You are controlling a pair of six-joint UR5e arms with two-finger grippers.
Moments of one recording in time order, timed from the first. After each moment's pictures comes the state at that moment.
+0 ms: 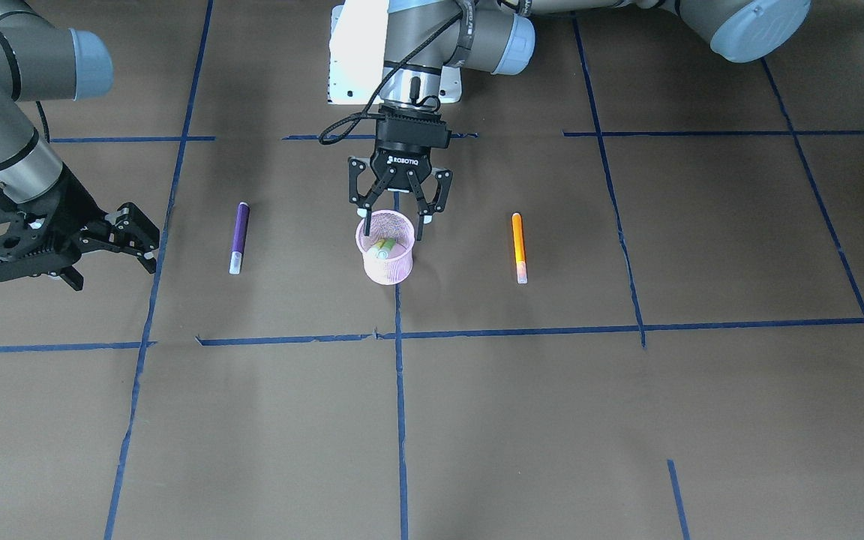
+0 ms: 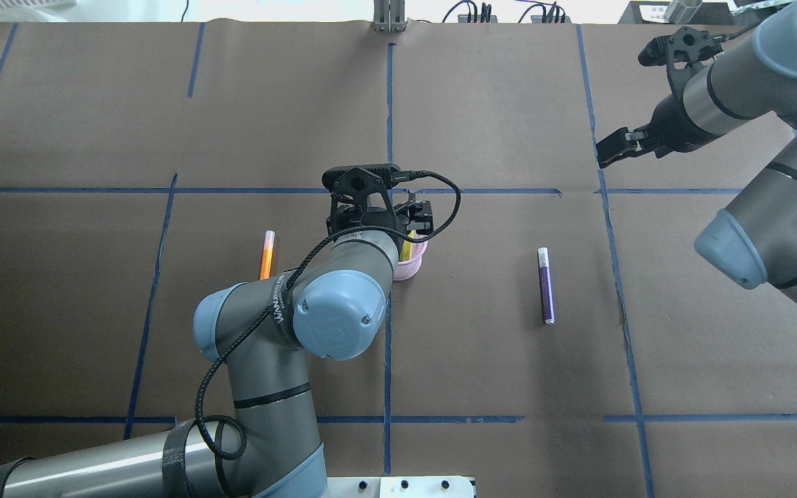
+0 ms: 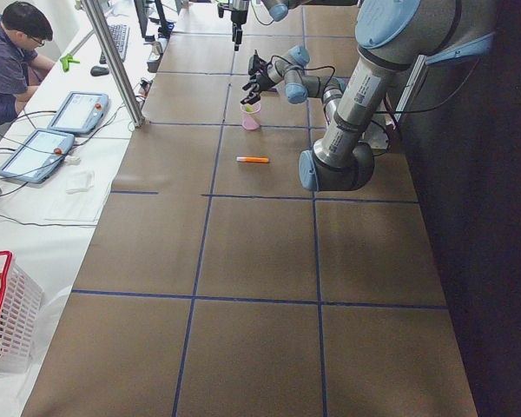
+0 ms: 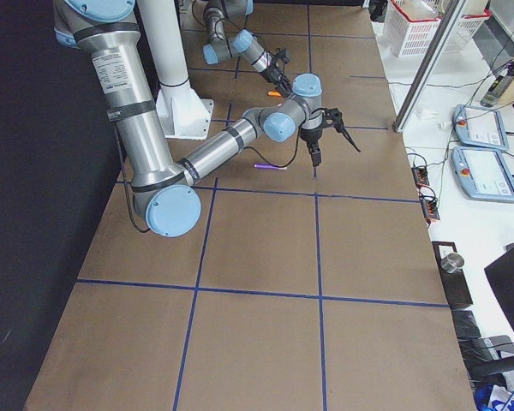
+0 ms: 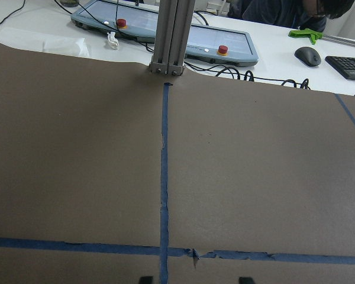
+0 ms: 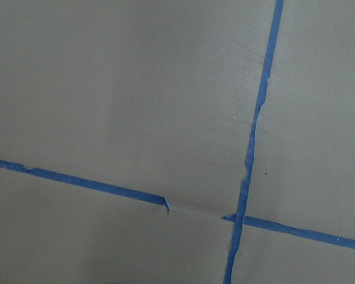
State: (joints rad) left arm -0.33 -2.31 -1.68 -1.88 -1.11 -1.32; right arm 0.95 -1.26 1.83 -1.40 2.07 0.72
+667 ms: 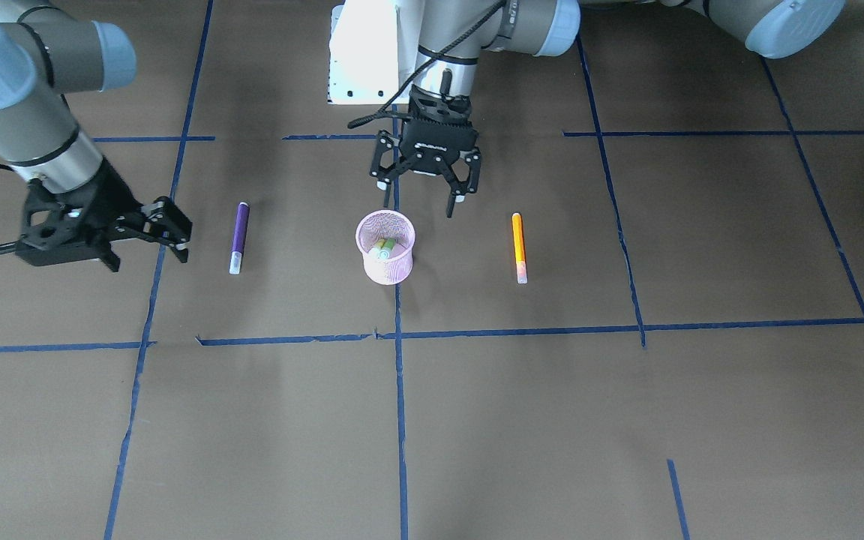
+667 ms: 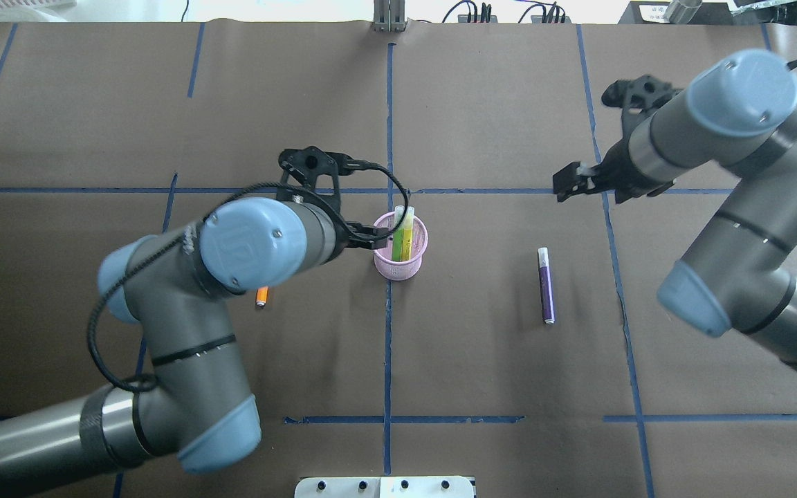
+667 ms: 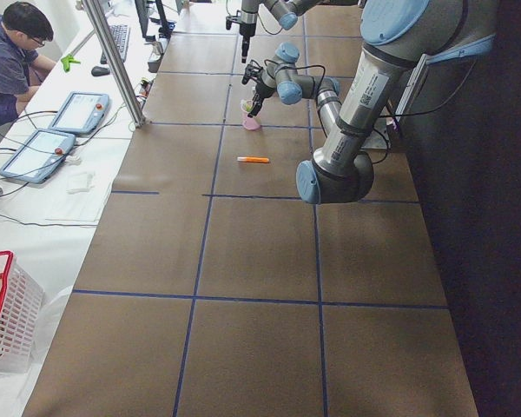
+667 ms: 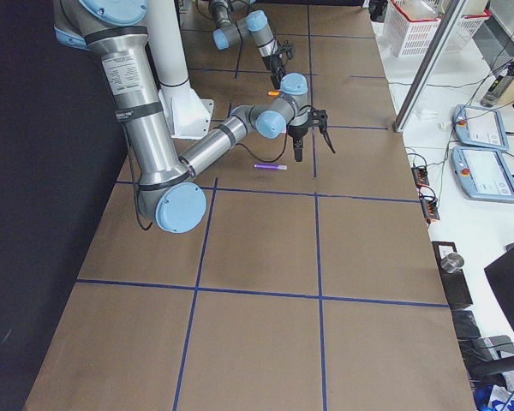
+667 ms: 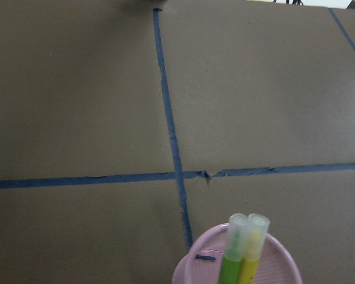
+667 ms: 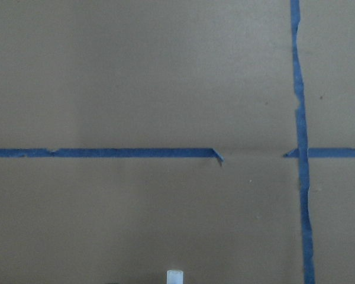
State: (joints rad) left arm -0.48 -2.19 -1.80 -1.72 -1.56 -1.12; right arm 0.78 -1.25 1.85 -1.40 1.99 1.05
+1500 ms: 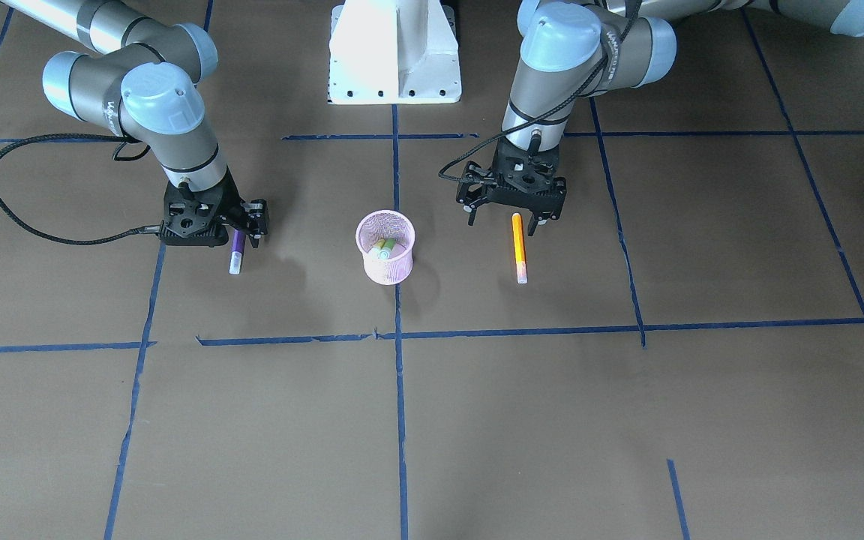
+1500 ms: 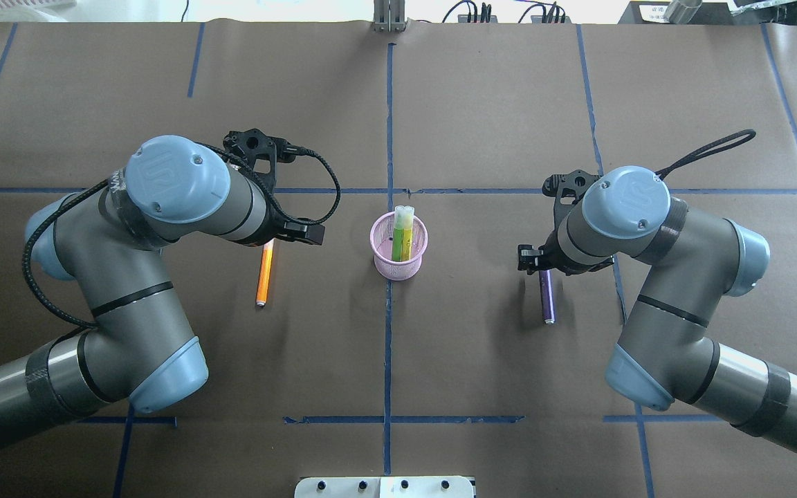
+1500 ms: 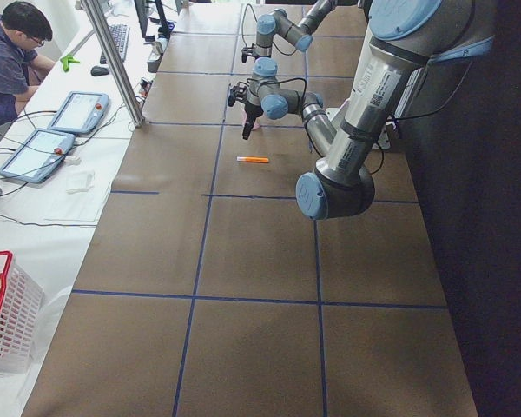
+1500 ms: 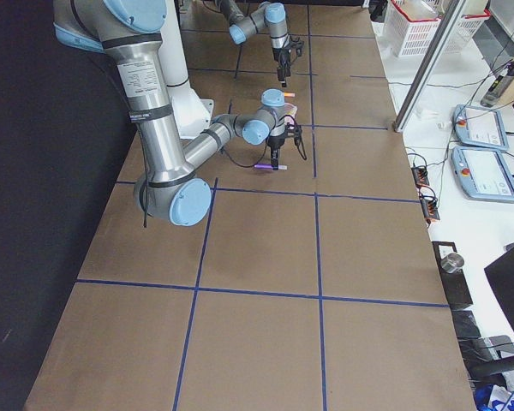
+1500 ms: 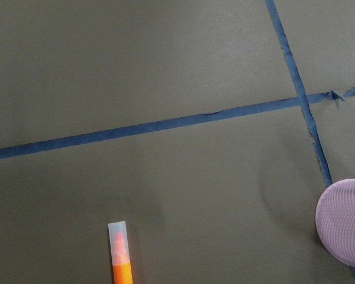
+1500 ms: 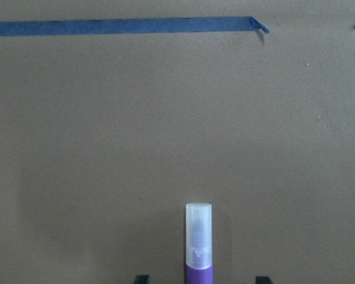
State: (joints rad) left arm -0.58 -2.10 -1.80 -1.71 -1.78 -1.01; right arm 0.59 -1.24 1.76 -1.40 1.88 1.16
